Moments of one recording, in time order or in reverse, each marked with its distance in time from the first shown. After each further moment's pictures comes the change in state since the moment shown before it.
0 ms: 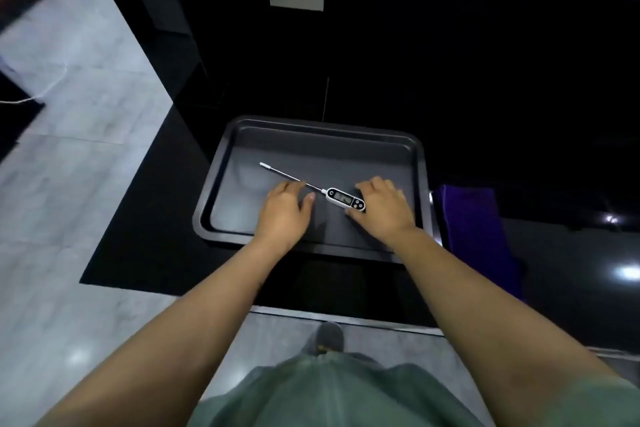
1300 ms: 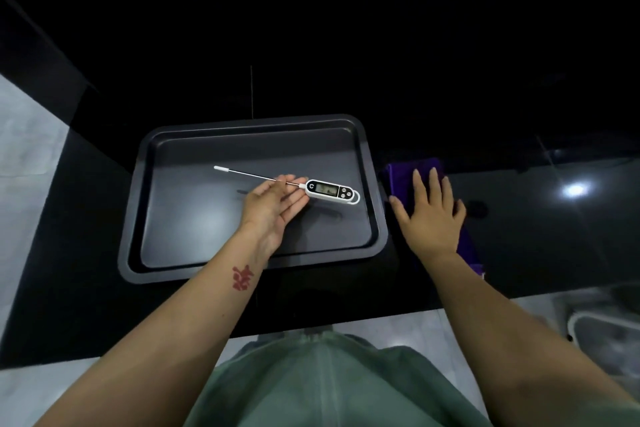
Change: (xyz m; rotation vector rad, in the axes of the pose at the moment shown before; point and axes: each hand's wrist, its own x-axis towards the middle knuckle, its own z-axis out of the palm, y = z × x) left_hand 0.033 0.069 0.043 -1.326 -0.192 -0.570; right_hand -0.075 0.132 0.024 0.076 0.182 0.564
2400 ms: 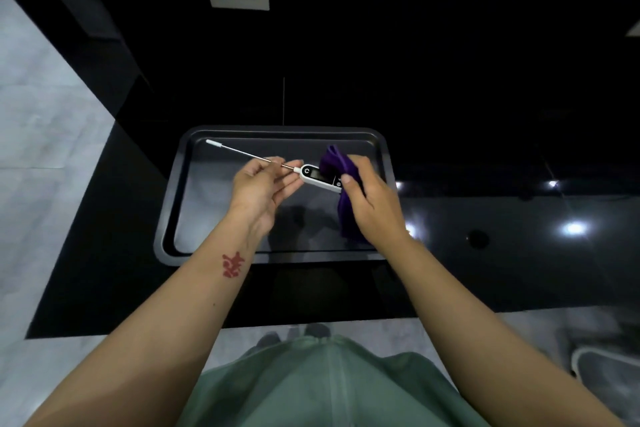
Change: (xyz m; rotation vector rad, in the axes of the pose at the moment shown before) left_hand -0.027 0.057 -0.031 -0.014 0.014 0.176; right_hand -0.041 -0.143 -0.059 0.655 -0.011 -0.429
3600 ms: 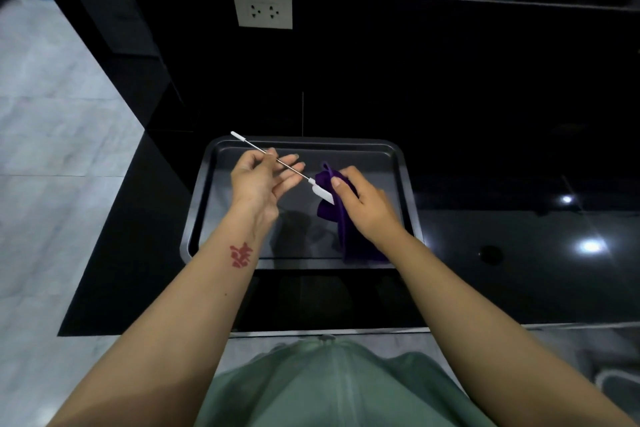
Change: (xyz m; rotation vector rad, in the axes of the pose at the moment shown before) left_hand 0.000 0.032 -0.018 -0.006 0.051 0.129; right_hand 0.015 -0.023 0.026 0.030 -0.170 0.121
